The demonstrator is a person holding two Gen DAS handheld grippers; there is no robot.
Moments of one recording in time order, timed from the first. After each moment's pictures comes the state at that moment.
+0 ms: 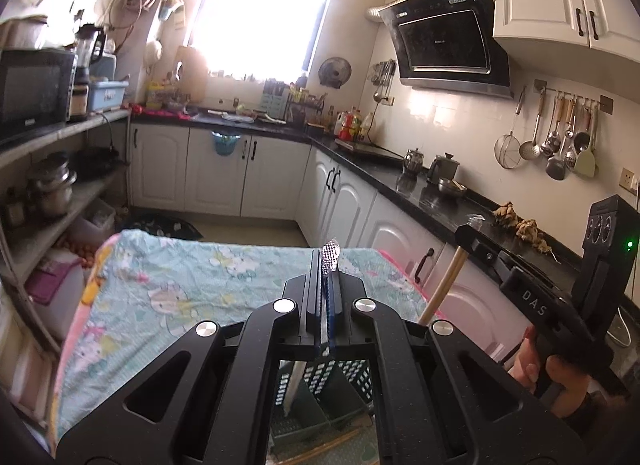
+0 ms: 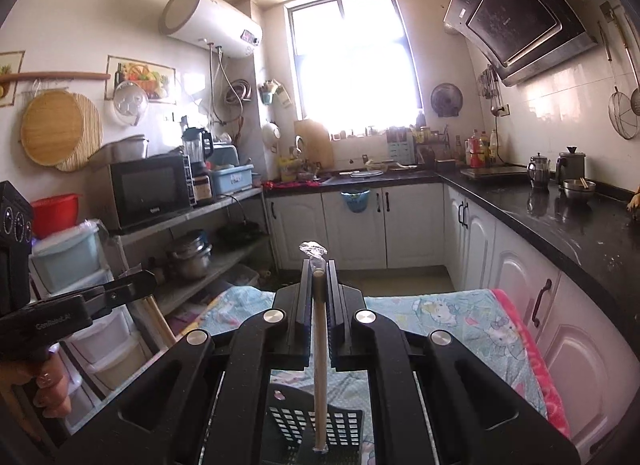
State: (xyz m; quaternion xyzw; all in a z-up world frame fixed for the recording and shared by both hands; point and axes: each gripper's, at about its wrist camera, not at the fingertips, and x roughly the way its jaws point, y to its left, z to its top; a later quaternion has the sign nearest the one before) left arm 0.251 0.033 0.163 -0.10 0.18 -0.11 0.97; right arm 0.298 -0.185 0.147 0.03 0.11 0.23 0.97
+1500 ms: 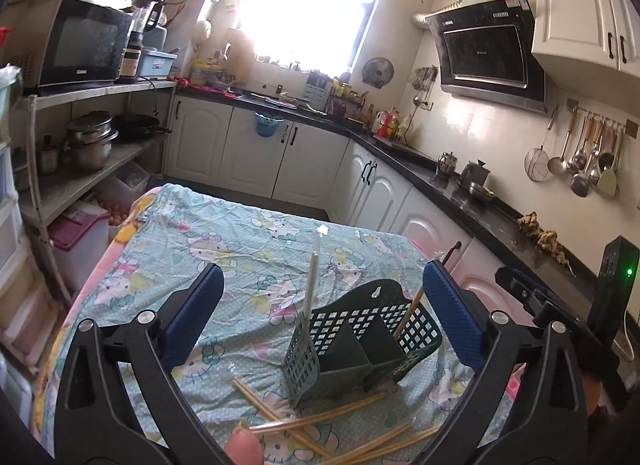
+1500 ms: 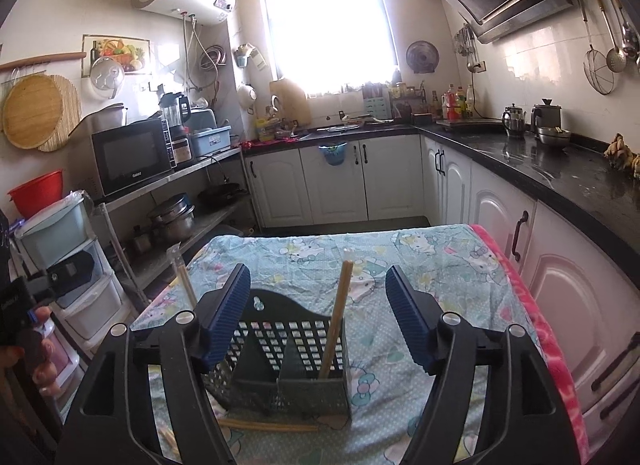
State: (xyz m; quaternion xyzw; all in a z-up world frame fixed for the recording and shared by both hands) left arm 0.197 0.075 0.110 -0.15 0.19 -0.05 0.97; right arm 0.257 -0.206 0.097 0.04 0.19 0.19 0.96
